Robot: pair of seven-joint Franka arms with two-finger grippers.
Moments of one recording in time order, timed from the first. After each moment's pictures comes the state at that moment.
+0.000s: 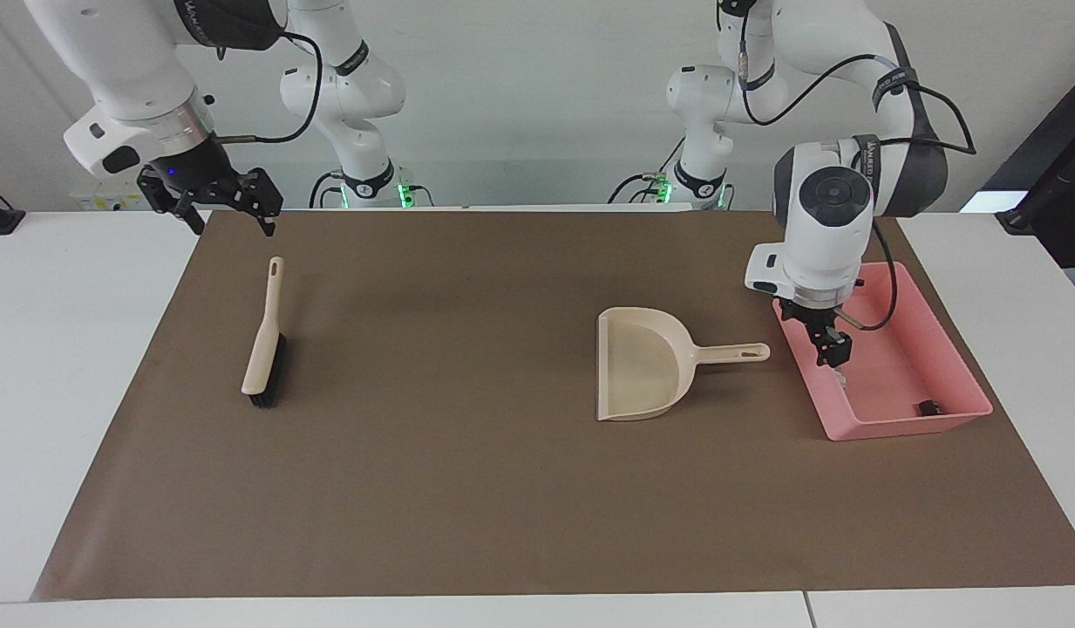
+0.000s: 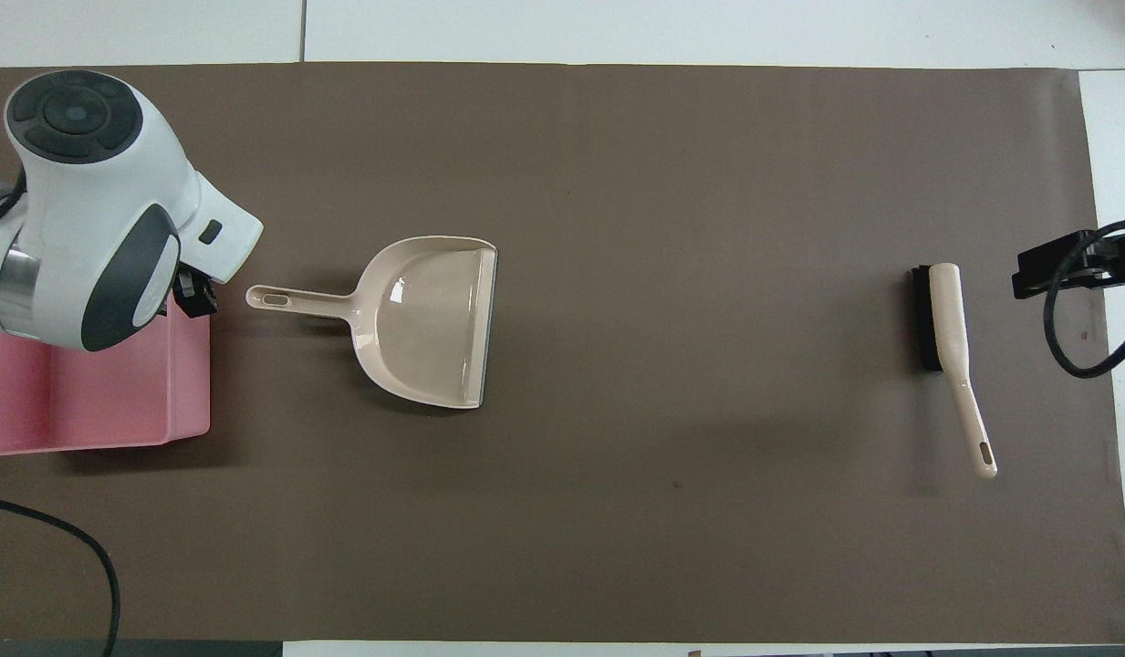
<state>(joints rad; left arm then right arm) -0.24 0.19 0.05 -1.75 0.30 1.82 1.01 0.03 -0.01 -0.05 -1.56 -0.04 1.48 0.01</state>
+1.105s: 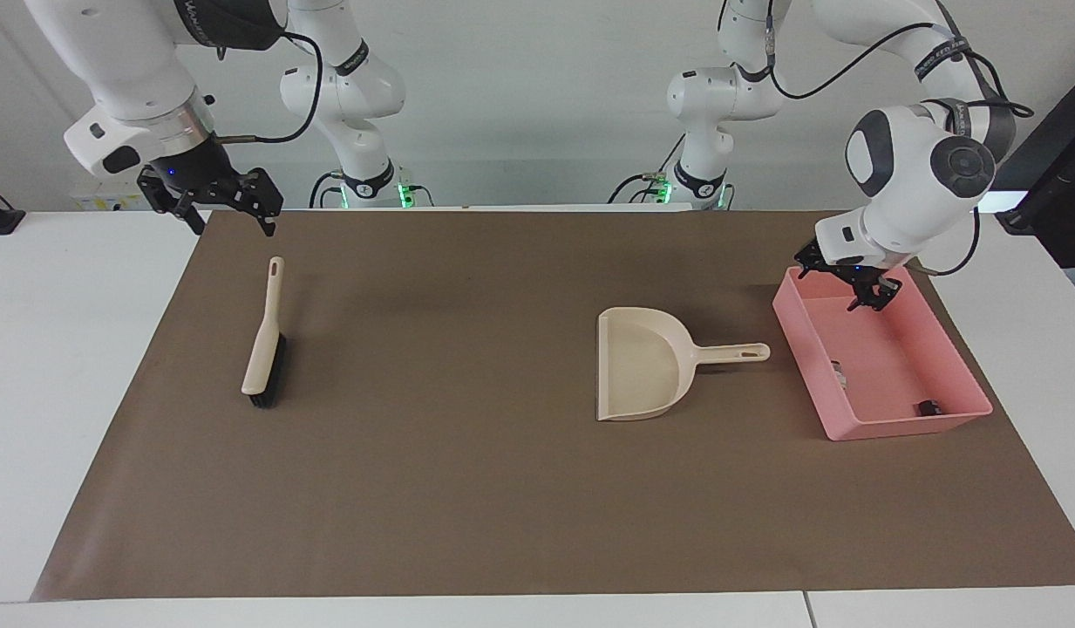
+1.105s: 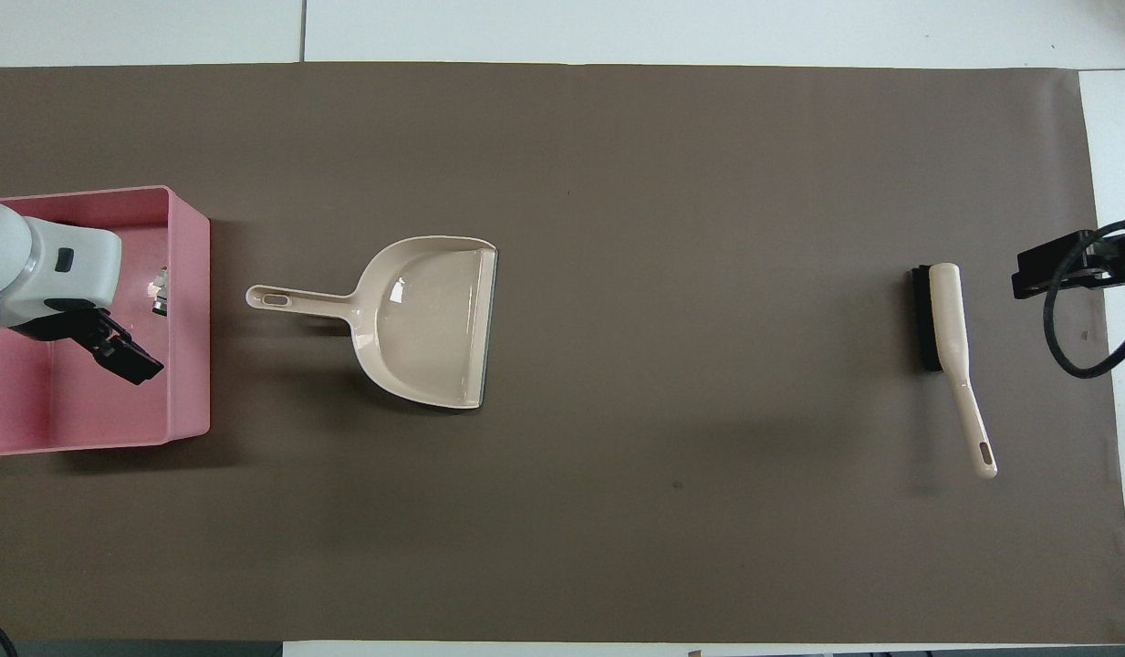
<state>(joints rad) -0.06 0.03 0.04 -1.91 0.09 1.71 0.67 0.03 -0.01 -0.05 -1.56 -0.04 1.48 0.01</state>
